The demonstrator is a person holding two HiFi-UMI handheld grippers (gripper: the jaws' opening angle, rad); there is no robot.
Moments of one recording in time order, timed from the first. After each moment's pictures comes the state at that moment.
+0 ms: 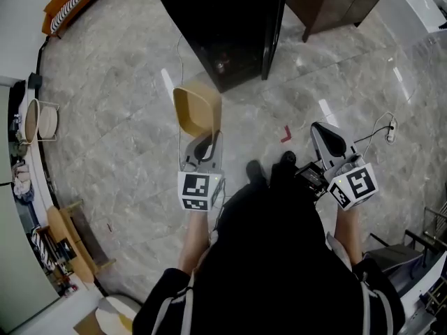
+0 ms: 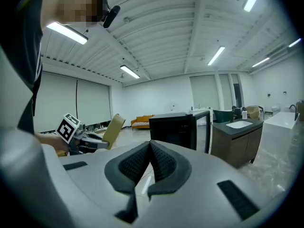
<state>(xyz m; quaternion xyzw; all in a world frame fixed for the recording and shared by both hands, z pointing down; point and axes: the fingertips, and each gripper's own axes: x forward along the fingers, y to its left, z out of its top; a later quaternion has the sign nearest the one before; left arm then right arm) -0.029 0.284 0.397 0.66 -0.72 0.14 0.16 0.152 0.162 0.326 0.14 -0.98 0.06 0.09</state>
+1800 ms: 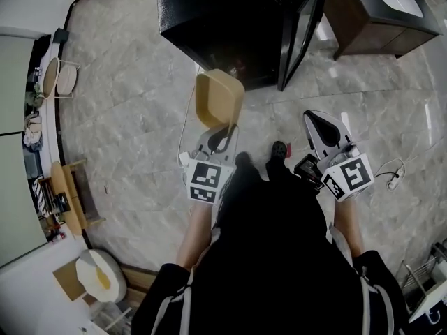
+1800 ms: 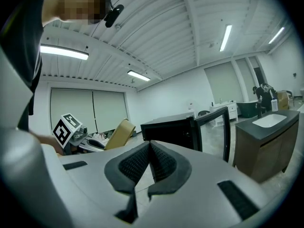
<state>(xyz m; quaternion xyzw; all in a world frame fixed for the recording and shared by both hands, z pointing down) -0.027 0.067 0.408 0.60 -0.75 0.18 0.22 0.065 -0.066 0.344 0.00 -0.99 0.10 0.06</state>
